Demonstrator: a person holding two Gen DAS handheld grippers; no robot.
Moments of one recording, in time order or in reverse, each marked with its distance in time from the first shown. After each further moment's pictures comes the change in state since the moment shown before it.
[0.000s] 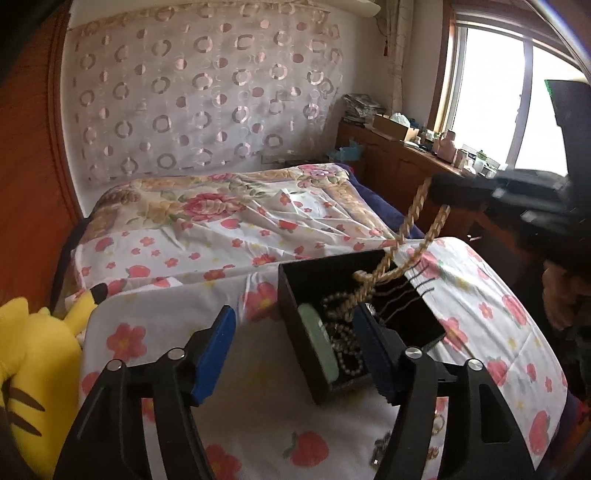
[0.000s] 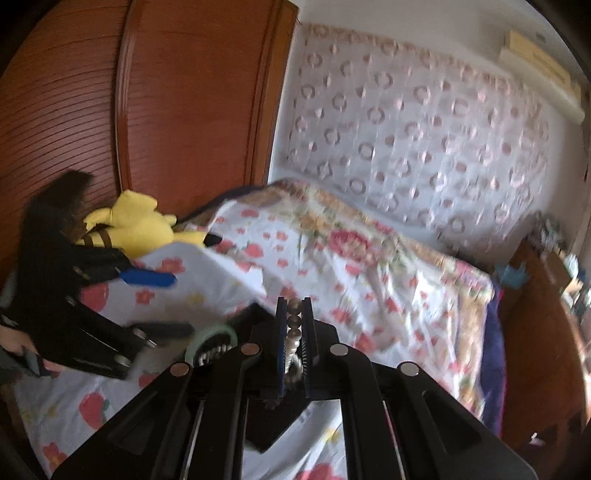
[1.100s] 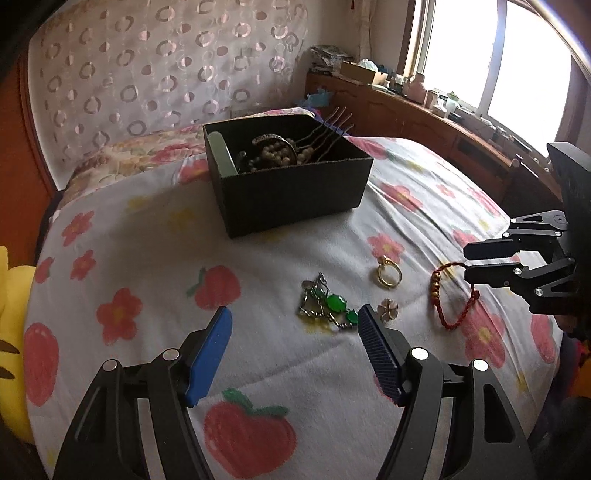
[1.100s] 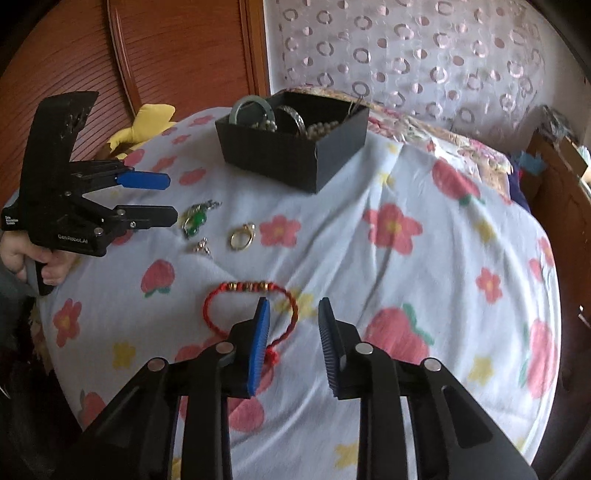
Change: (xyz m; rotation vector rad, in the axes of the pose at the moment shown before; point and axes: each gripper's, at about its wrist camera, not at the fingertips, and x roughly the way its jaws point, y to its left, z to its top) left arm -0.010 -0.062 -0.119 0.093 0.178 -0.068; right arm -0.050 0.043 -0.206 0.182 0.286 0.101
